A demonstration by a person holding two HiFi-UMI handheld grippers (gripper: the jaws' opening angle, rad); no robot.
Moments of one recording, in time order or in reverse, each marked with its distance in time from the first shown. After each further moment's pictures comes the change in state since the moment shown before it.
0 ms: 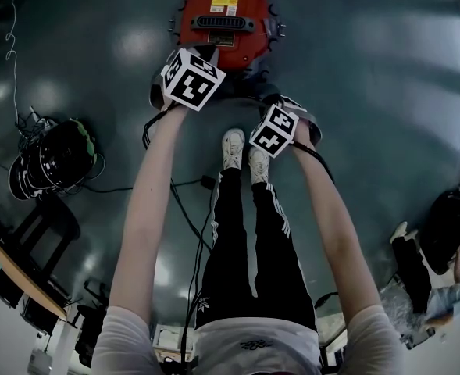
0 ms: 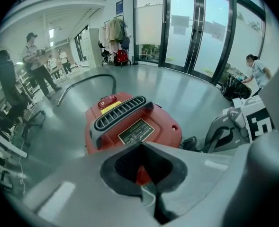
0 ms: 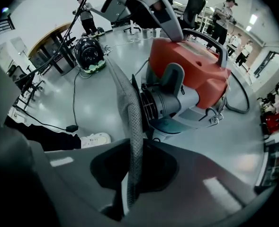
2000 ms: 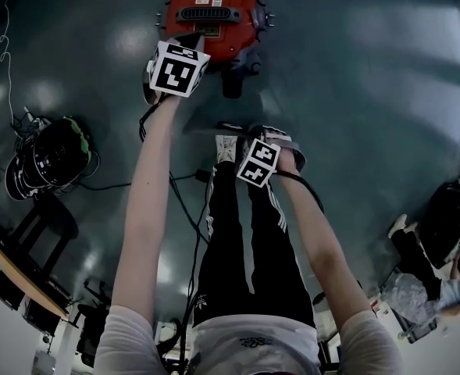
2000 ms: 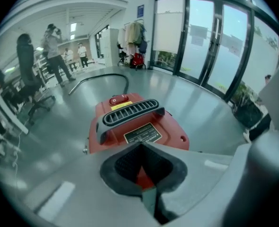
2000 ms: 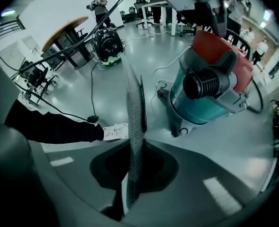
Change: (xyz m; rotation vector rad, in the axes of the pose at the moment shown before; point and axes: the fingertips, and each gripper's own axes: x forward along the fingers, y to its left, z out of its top) left arm 0.001 0.011 0.003 -0.200 -0.058 0.065; right arm 0.009 0.114 -0.047 -0.073 0.051 0.115
